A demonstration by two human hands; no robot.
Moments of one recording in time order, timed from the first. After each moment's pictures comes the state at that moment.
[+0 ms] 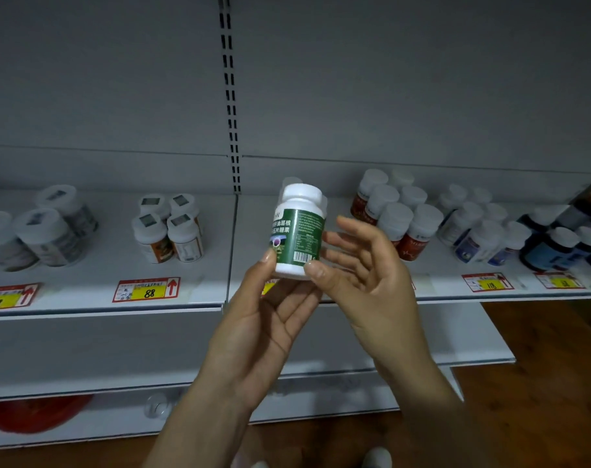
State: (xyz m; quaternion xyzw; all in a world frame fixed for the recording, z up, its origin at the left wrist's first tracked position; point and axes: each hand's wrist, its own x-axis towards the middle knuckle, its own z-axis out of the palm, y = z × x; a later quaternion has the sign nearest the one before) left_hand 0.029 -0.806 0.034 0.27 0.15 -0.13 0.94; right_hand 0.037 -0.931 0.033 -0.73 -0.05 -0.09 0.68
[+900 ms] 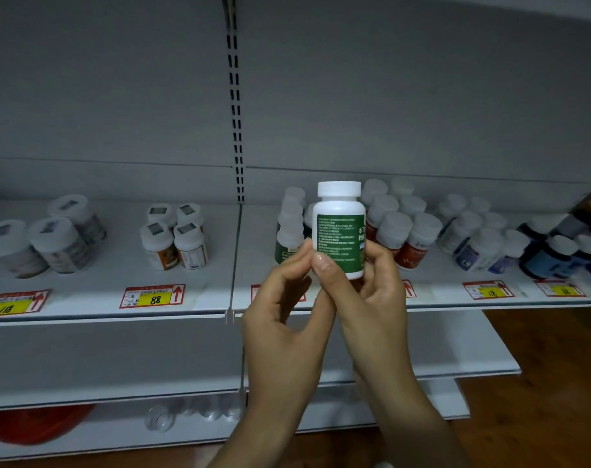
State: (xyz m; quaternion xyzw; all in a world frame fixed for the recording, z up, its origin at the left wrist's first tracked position) left_hand 0.014 -0.835 0.017 0.60 -0.04 0.19 0.77; right_hand 0.029 -0.912 0.036 -0.61 0.01 -0.13 0.78
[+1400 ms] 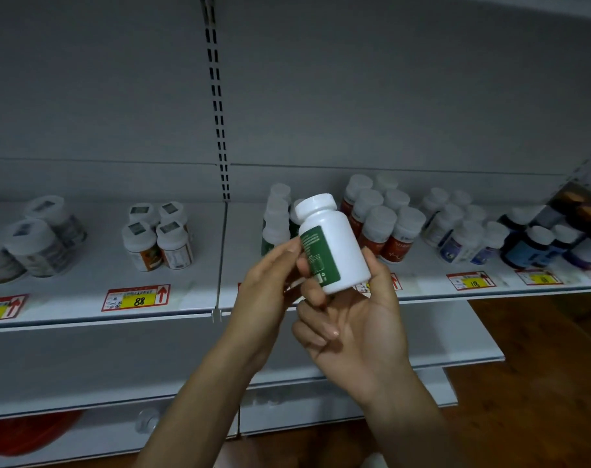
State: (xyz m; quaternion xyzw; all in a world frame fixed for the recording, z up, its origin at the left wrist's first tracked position) left_hand 0.048 -0.823 0.031 0.57 0.02 -0.09 0.82; right_hand 0.024 -0.926 0.031 -0.31 0.07 0.17 0.93
